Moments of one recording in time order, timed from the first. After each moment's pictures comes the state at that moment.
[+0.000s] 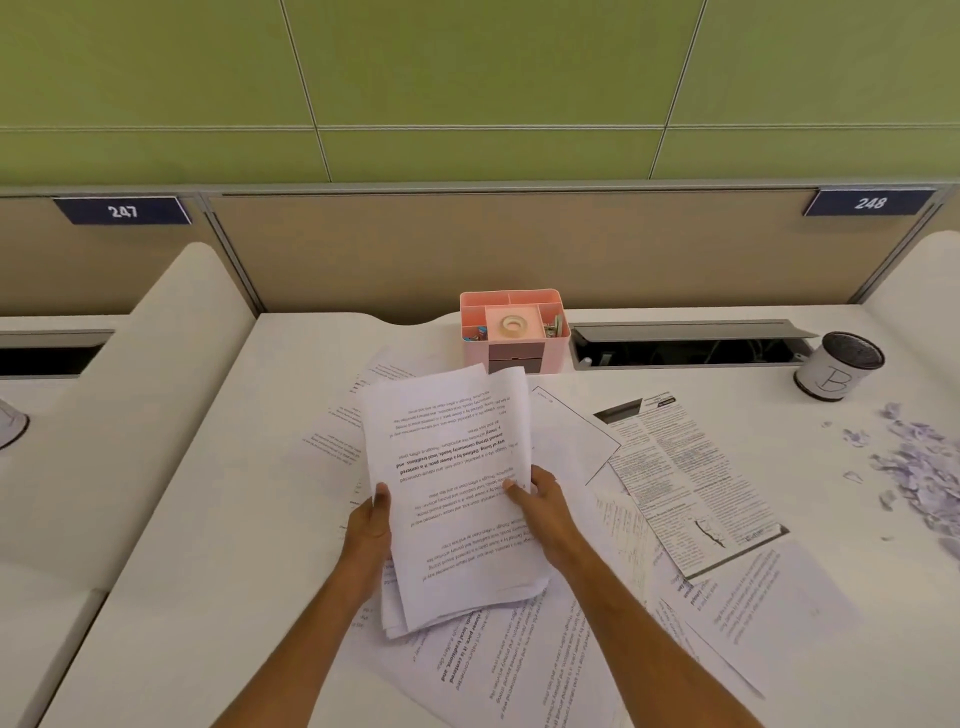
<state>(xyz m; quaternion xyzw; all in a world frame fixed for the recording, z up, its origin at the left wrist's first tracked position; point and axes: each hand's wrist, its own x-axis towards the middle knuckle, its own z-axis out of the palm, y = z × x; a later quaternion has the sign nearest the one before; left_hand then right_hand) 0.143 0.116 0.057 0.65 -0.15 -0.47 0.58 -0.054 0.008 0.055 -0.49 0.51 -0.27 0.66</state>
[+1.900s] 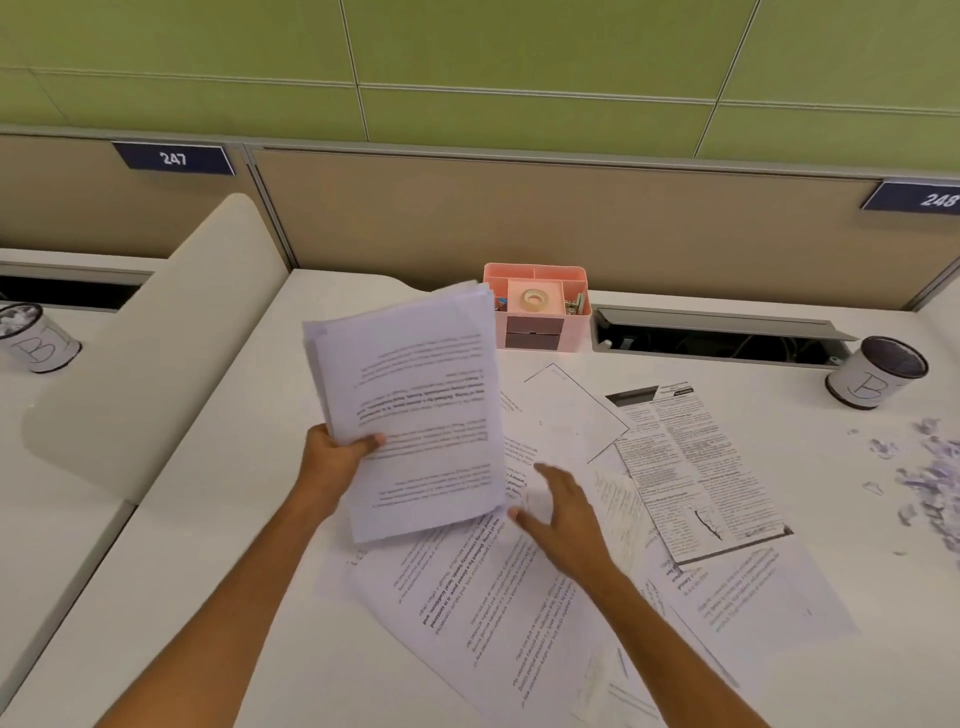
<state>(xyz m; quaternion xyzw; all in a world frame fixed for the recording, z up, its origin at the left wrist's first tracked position) 0.168 0.127 0.105 0.70 -0.18 -0.33 0.61 -0.115 0.040 0.052 -0.79 0.47 -0.15 0.36</state>
